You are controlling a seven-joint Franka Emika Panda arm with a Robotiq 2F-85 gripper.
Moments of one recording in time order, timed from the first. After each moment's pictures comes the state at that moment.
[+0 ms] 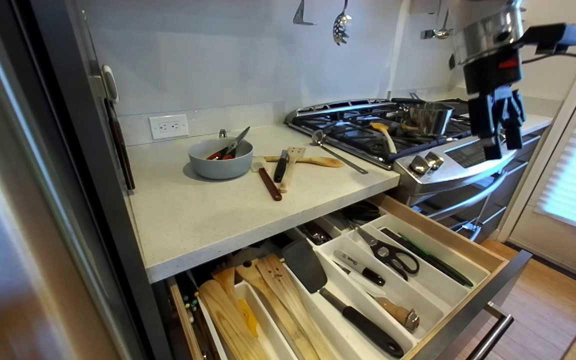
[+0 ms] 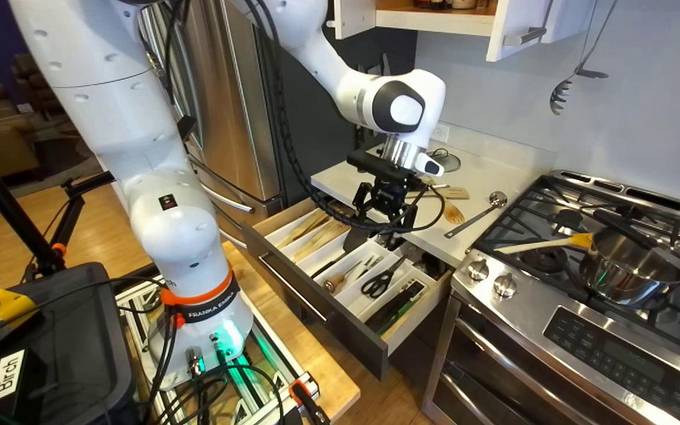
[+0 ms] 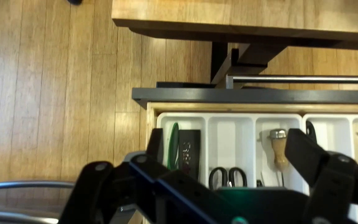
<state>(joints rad) -0.11 -0.06 -0.18 -2.43 -0.19 1.94 -0.26</state>
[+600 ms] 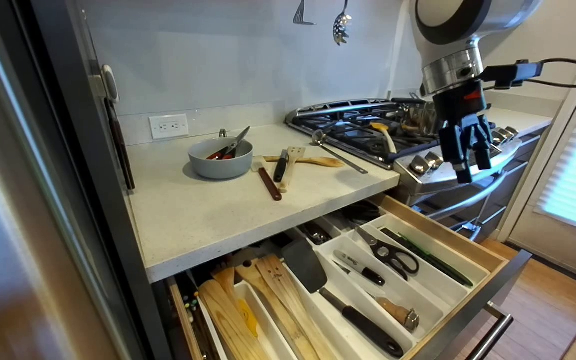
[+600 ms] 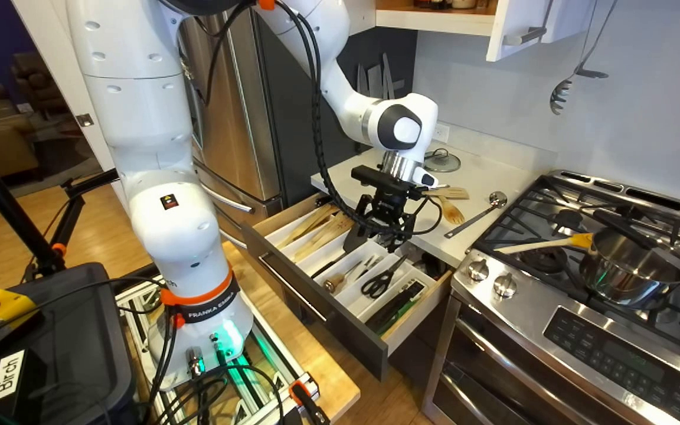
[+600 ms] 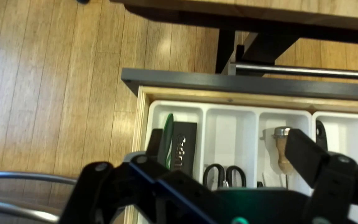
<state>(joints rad) -0.09 0.10 -0.13 -2.38 -0.20 2.04 -0.24</state>
